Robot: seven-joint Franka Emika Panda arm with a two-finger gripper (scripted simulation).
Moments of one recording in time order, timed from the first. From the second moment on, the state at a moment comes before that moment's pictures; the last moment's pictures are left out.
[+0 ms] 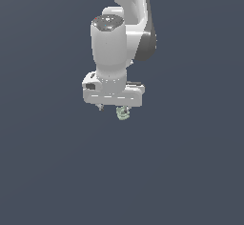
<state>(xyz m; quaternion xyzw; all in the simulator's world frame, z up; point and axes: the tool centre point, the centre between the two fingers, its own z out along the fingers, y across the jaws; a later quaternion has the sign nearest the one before) 0.029 -0.030 0.222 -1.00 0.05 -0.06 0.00</state>
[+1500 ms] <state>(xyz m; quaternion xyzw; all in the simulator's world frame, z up) -0.010 -0.020 0.166 -1.00 -0.05 -0.03 0.00</state>
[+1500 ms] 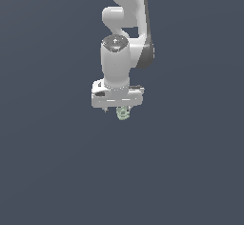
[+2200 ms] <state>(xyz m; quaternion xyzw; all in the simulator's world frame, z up) -0.076 0.004 0.094 -0.99 -0.16 0.00 0.00</state>
